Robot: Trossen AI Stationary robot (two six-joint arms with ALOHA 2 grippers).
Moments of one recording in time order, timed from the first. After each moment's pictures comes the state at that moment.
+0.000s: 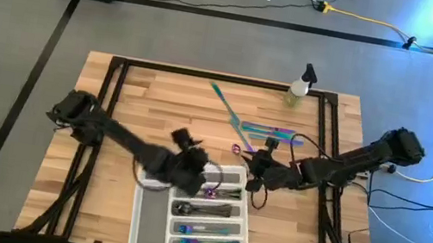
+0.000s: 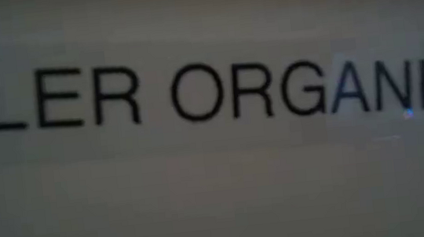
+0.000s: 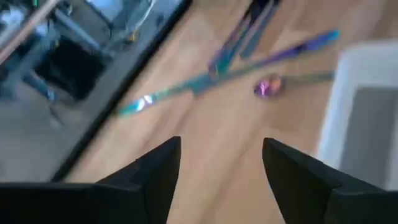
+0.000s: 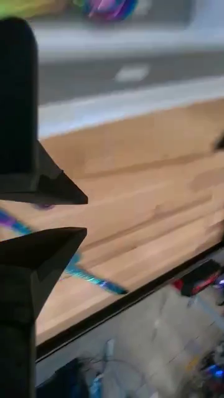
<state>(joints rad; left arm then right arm) -0.33 1.81 1.32 -0.56 -0.98 -0.42 0.35 1.31 0.65 -0.09 0.72 0.06</state>
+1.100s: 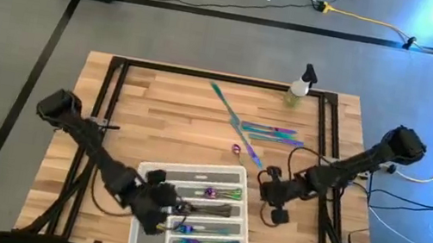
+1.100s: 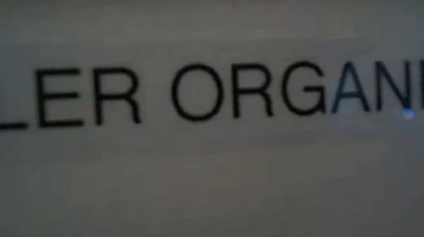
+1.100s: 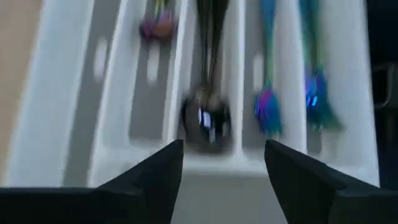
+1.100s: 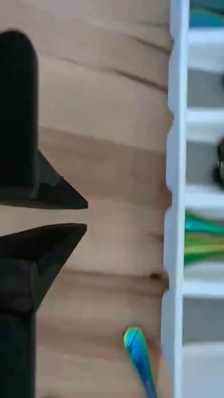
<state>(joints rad) -0.67 1.69 1.28 -0.68 -0.36 -0.83 0.50 1.28 0.56 -0.34 0.07 0.31</state>
